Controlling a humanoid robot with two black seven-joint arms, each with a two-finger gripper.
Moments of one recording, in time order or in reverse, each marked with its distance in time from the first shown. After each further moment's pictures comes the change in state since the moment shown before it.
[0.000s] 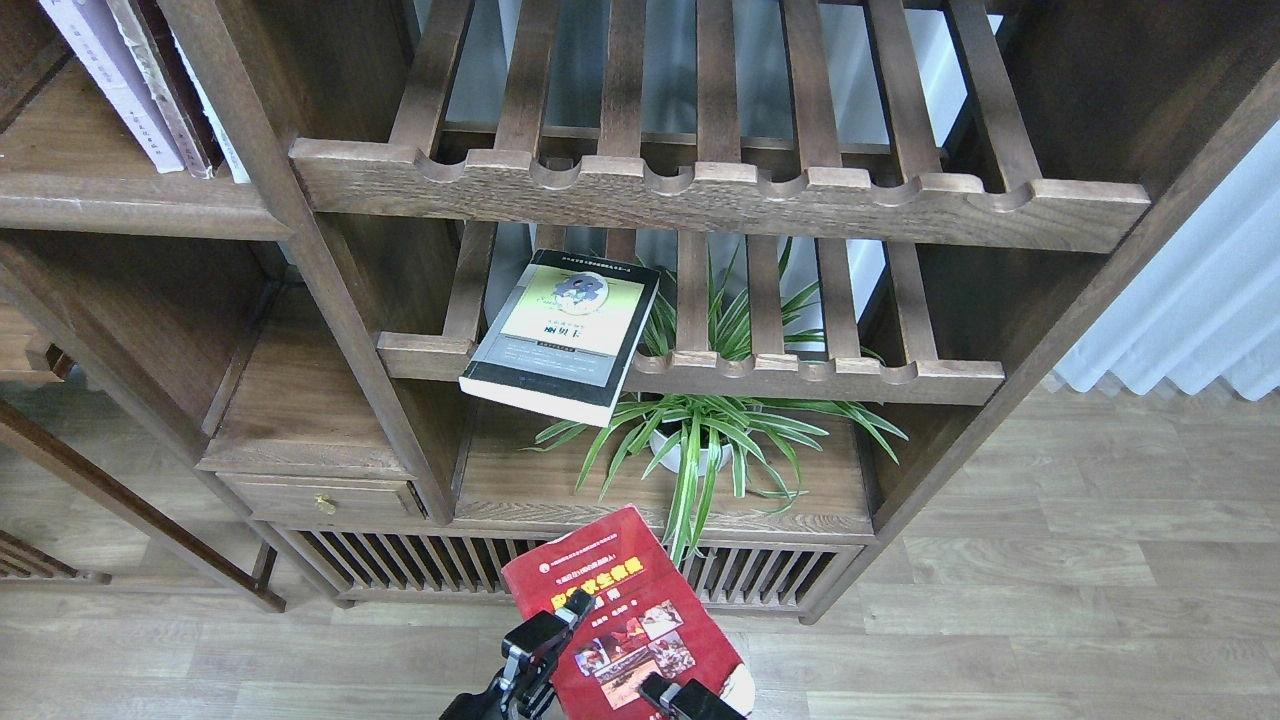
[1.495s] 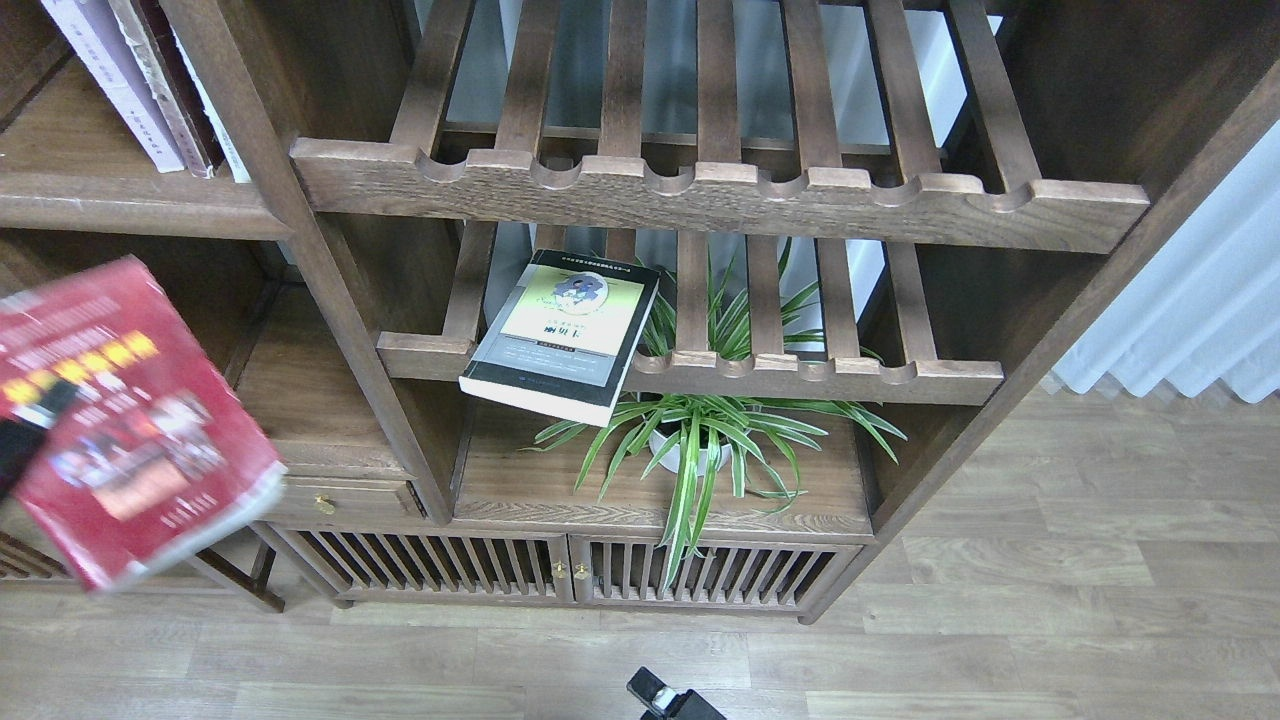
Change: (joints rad) left arm 0.273 0.712 -1.081 -0.470 0.048 0.000 0.116; right arm 0.068 0.014 -0.016 -0.084 -0.055 0.000 0.001
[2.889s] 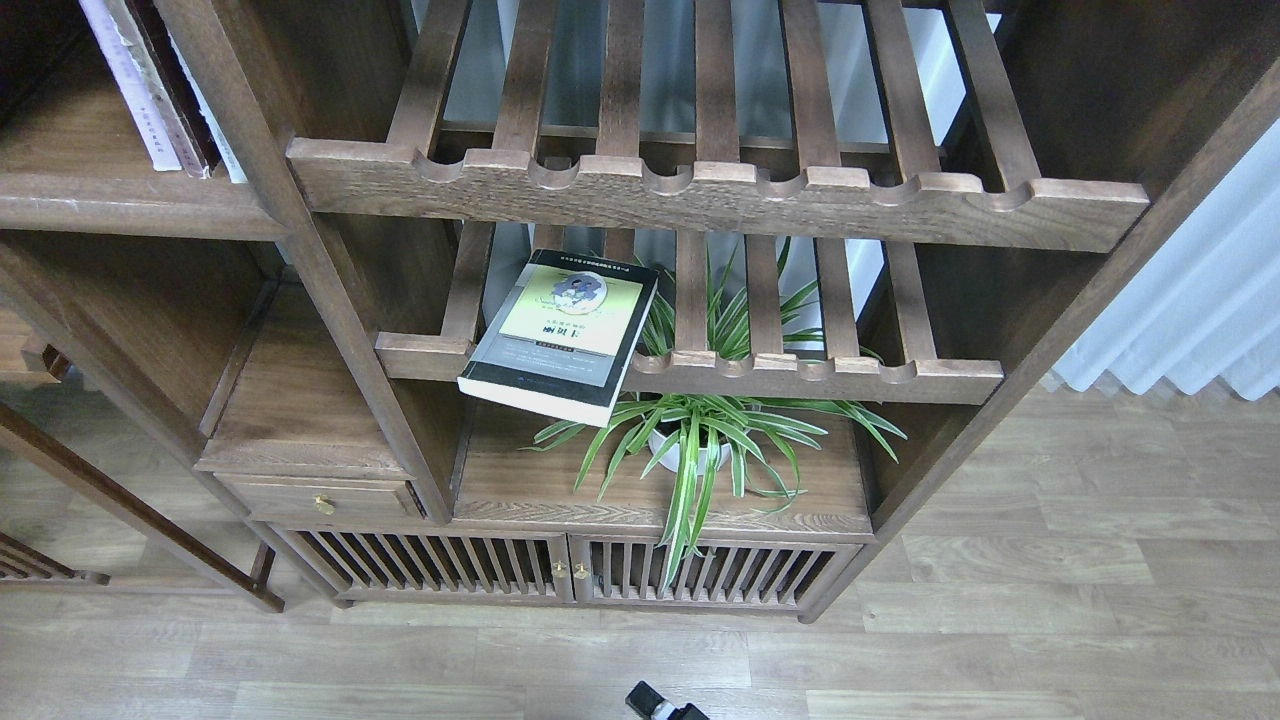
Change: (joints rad) left arm -1.418 -0.070 0.258 0.705 0.847 0.000 0.148; right arm -0.032 0.007 -0.009 0.000 0.005 0.000 0.006
